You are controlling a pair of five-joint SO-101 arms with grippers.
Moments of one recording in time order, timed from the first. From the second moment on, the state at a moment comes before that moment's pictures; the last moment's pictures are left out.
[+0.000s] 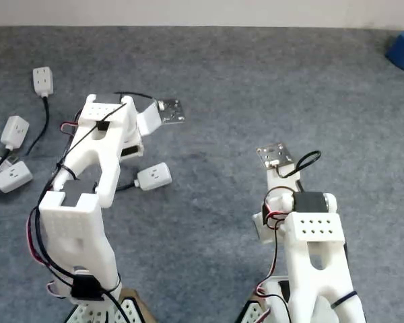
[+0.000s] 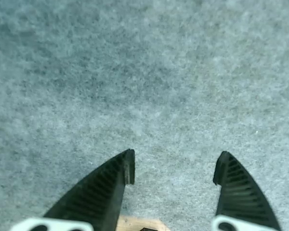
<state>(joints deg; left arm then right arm) -3.8 28.9 -5.4 69.8 -66.9 -5.5 -43.7 58.6 73.7 13.2</state>
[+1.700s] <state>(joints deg) 4.1 5.4 18.8 65.5 -61.2 -6.9 -43.7 58.7 73.7 13.2</state>
